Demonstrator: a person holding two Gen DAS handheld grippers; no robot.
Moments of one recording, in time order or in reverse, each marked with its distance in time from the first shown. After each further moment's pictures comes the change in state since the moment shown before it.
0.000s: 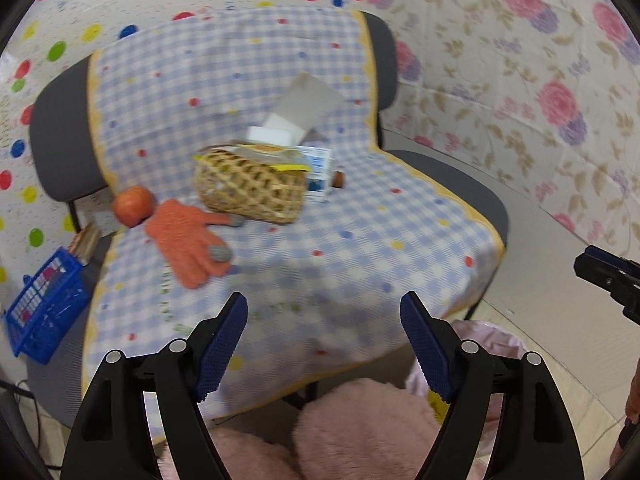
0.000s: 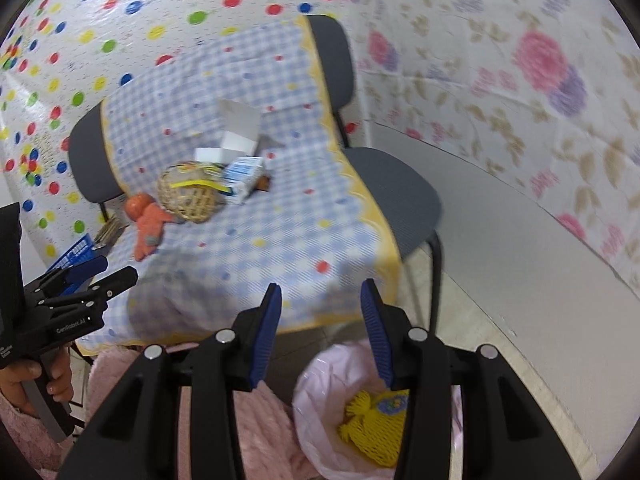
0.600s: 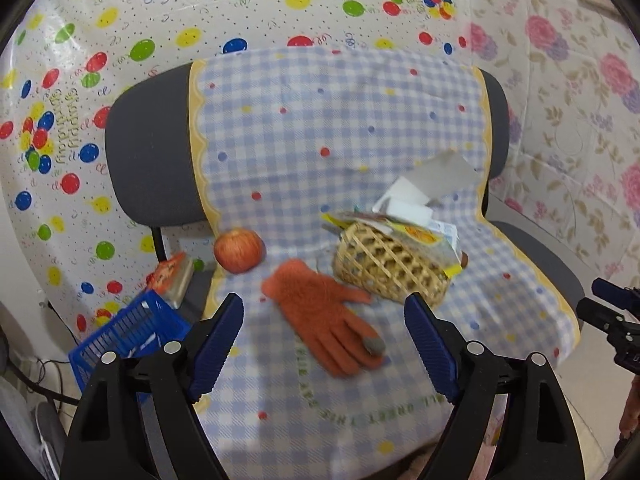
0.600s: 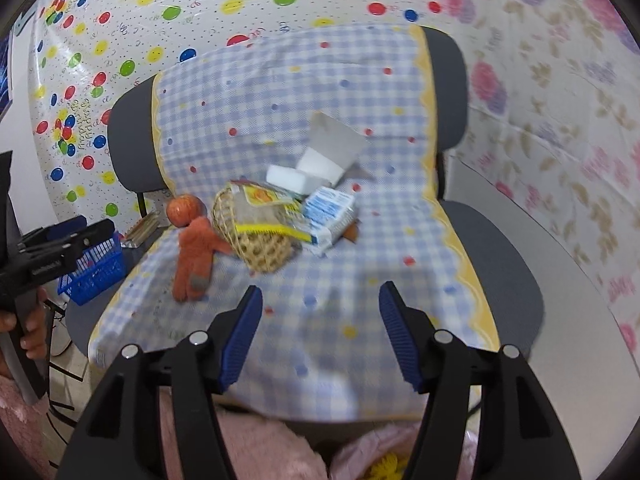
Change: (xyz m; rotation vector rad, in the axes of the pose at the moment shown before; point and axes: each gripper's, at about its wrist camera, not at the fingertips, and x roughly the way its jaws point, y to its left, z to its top) left arm -0.010 0.114 0.076 -0.121 -0.091 0.207; right arm 0.082 0.089 0.088 -0.176 -0.025 0.155
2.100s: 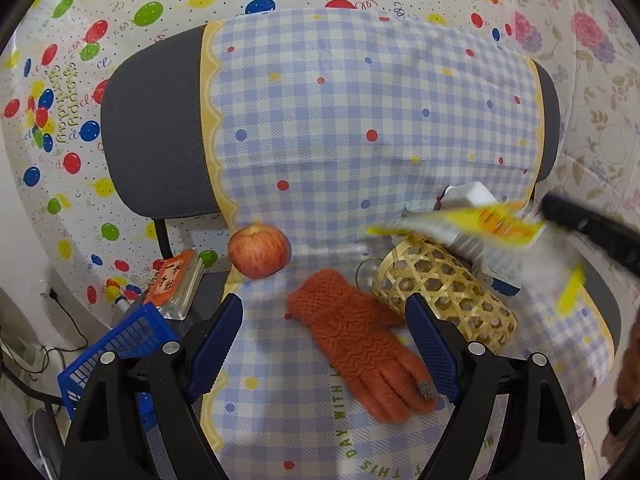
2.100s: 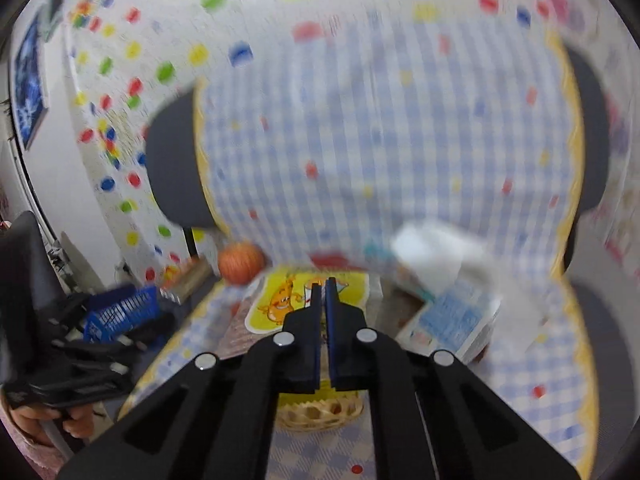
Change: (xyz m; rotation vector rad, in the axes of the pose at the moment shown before) left arm 0.064 0.035 0.017 -0.057 0.076 0.060; right arm 0.085 0.052 0.103 -0.071 -0.091 0.253
